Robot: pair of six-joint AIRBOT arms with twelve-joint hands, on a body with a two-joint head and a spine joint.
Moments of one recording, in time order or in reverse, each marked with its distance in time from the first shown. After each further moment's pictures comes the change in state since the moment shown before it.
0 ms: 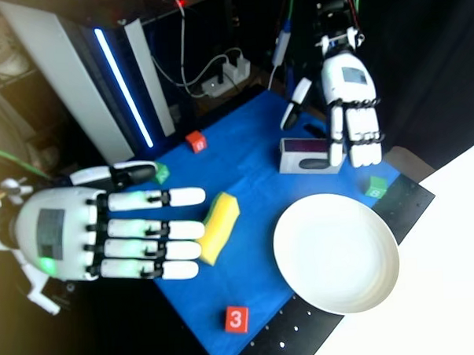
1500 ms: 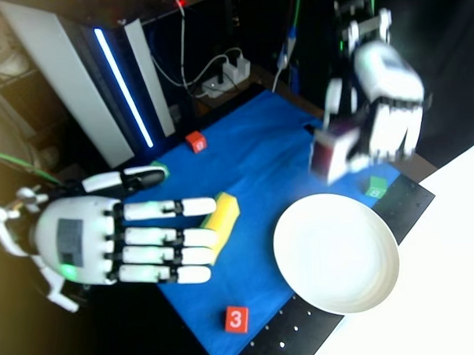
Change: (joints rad) left arm -0.183 -0.309 0.339 -0.218 0.006 0.074; right arm 0.000 -0.079 0.063 -0.006 -0.014 0.073
